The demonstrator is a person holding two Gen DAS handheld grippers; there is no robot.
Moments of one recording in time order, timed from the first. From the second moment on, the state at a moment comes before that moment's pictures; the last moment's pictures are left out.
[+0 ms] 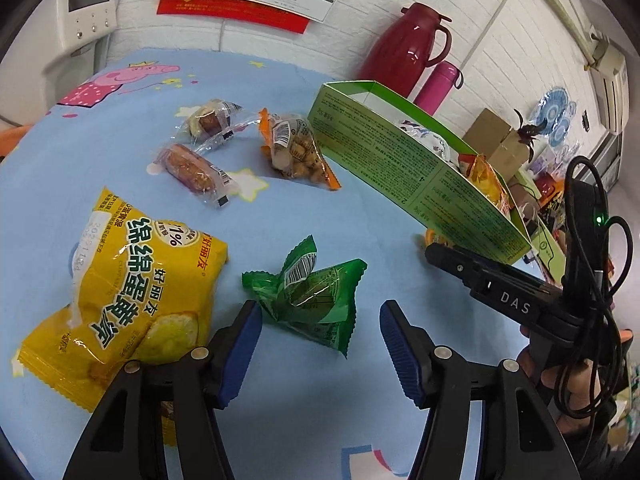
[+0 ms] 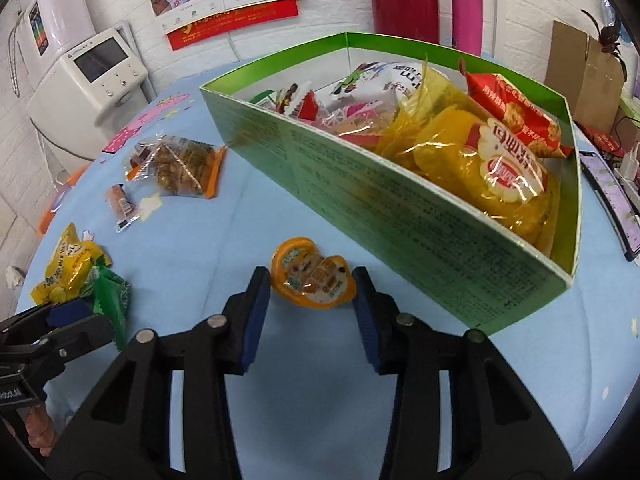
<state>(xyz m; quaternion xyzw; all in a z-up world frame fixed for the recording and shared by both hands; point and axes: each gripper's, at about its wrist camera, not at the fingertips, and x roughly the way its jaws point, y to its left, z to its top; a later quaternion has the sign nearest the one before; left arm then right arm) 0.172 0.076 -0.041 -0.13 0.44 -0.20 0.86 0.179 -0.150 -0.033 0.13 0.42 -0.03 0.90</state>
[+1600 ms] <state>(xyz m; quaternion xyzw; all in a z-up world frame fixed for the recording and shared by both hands) 0.276 -0.069 0.064 -0.04 0.38 -0.23 0.90 0.166 -0.253 0.061 0.12 0.27 -0.04 0.95</state>
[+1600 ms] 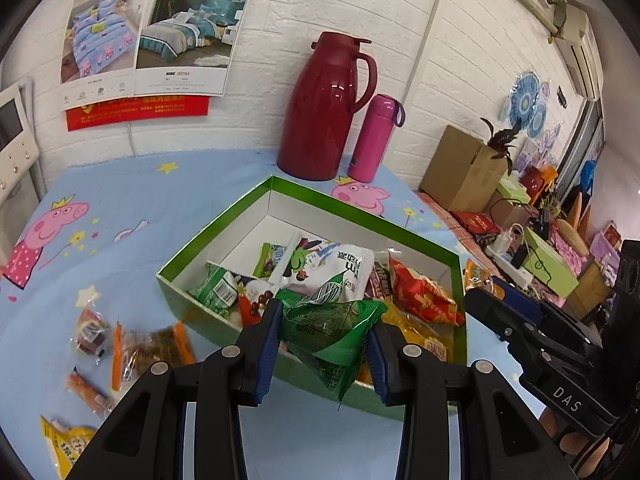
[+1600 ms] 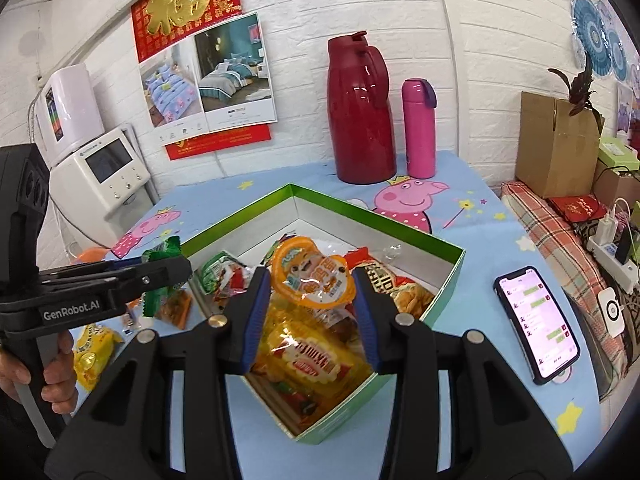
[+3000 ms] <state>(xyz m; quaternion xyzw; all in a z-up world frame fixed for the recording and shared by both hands) 0.225 0.050 0.102 -0.05 0.33 -0.15 0.93 0.143 -0.181 0.086 0.07 0.24 0.02 0.97</state>
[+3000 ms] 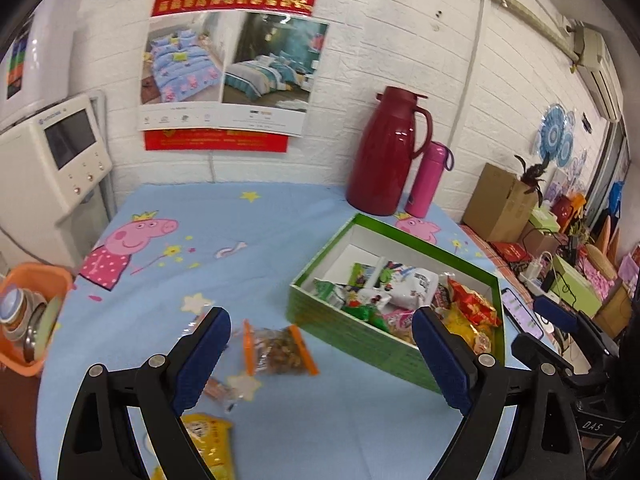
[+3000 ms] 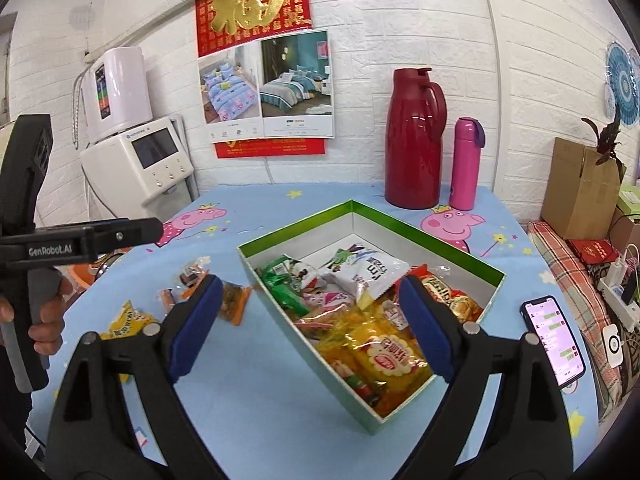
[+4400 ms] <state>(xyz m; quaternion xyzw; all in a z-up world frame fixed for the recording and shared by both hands) 0.275 0.210 0.013 -0.12 0.41 -0.11 0.90 0.318 0.004 -0.036 0.01 0.43 0.24 0.87</state>
